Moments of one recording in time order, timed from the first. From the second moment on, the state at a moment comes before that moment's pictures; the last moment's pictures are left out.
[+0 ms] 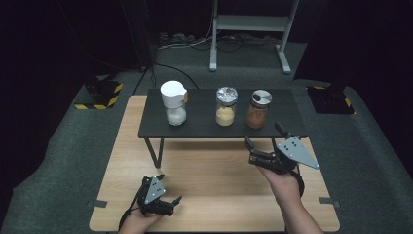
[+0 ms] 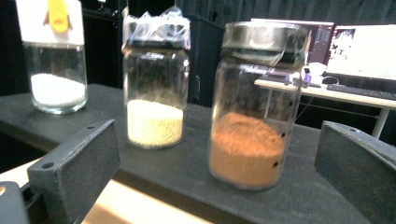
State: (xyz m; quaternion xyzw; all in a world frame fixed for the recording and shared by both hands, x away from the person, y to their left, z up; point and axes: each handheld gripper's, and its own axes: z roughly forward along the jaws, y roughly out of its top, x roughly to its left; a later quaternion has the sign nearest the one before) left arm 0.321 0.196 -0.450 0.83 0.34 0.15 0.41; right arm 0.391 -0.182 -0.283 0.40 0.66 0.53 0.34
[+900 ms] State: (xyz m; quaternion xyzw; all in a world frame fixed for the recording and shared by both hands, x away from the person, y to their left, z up) left arm 0.321 0.195 -0.450 0.84 0.34 0.15 0.41; right arm 0.353 -0.177 -0.337 0.39 0.72 0.49 0.30
